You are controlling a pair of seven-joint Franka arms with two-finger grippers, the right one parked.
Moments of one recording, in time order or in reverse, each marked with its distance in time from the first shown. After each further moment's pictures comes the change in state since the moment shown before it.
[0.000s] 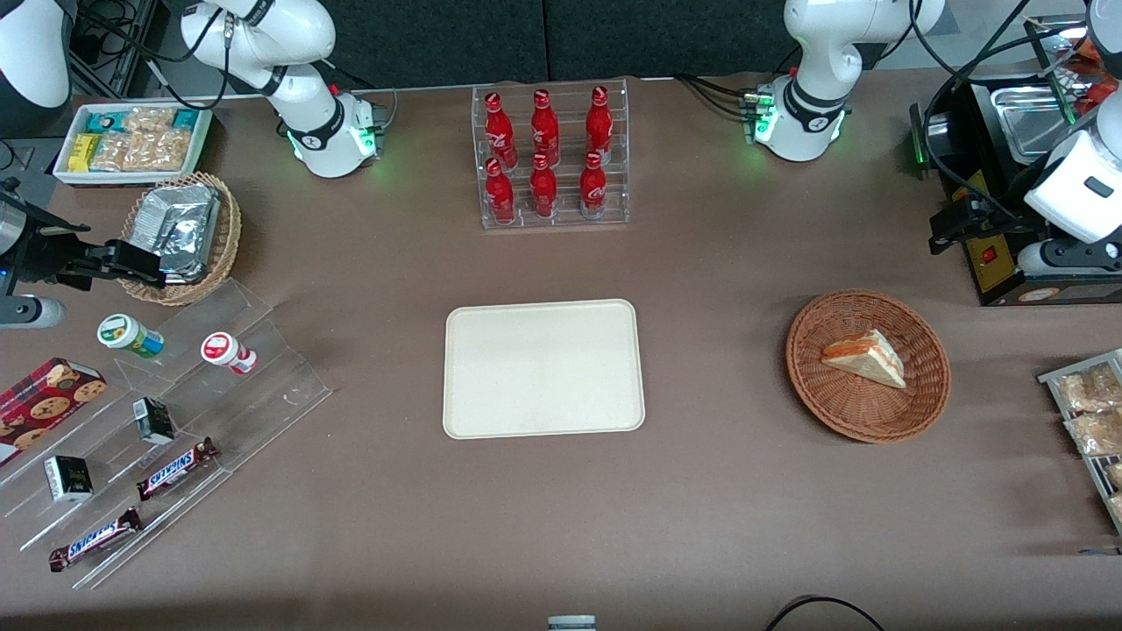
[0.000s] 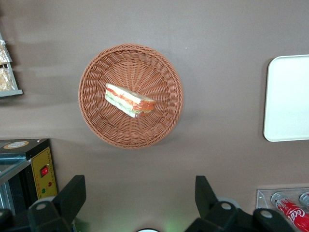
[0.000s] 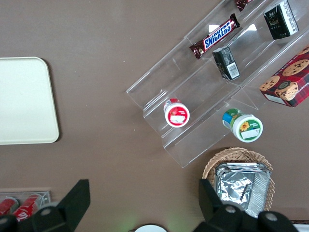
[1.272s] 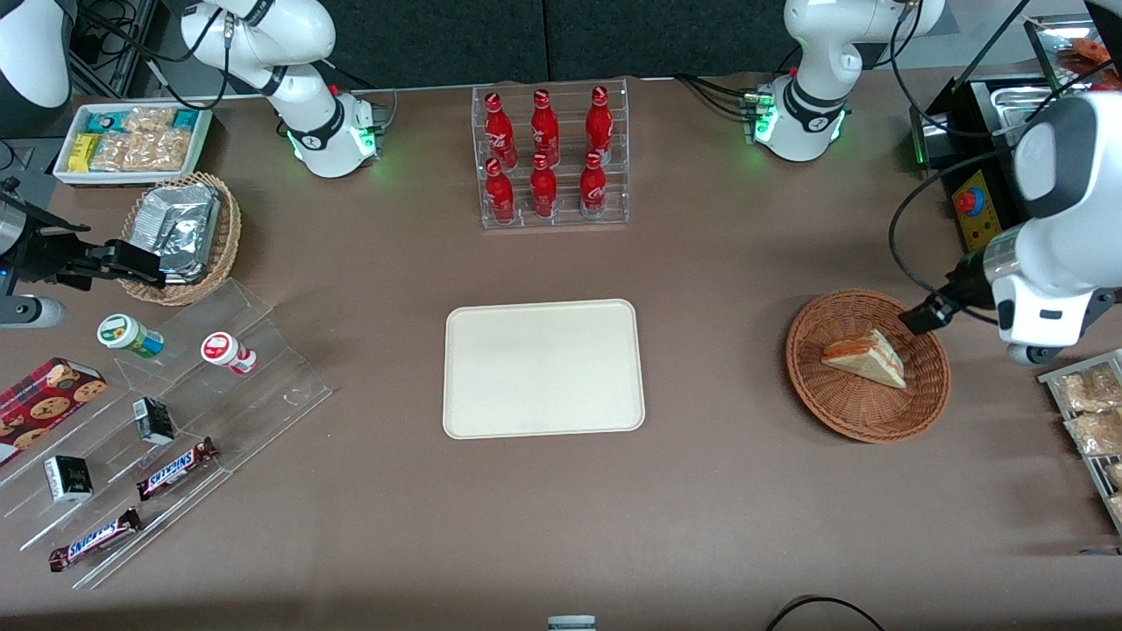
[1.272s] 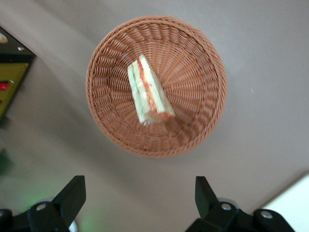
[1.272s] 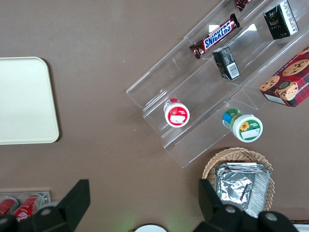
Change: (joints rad) arm 0.005 0.159 0.020 -0.159 0.009 0.199 -0.742
